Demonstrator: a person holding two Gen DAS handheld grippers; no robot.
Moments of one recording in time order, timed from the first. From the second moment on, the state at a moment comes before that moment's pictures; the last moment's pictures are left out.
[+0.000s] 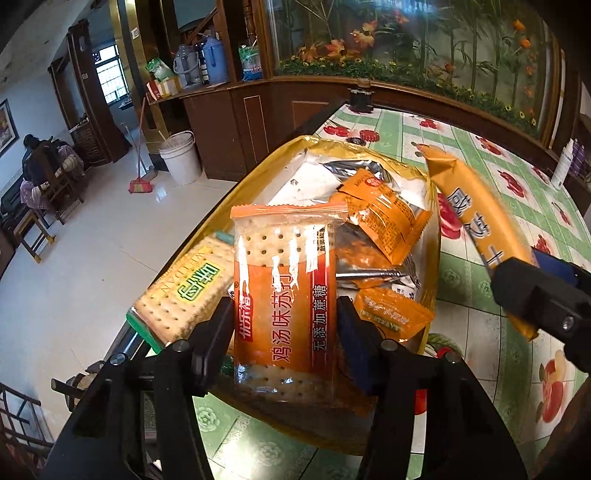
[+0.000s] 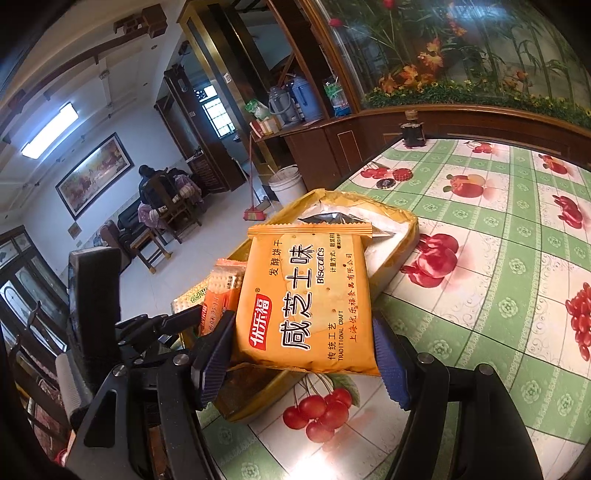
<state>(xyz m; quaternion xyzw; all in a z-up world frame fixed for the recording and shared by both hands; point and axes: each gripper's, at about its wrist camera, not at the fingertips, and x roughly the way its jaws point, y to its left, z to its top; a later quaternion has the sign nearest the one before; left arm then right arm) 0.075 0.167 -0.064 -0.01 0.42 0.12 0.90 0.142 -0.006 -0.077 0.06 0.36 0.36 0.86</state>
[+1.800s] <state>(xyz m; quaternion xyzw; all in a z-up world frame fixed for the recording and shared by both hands) 0.097 0.177 -0.074 -0.03 0.43 0.12 0.90 0.236 0.059 -0.101 0.05 0.38 0.35 0.85</state>
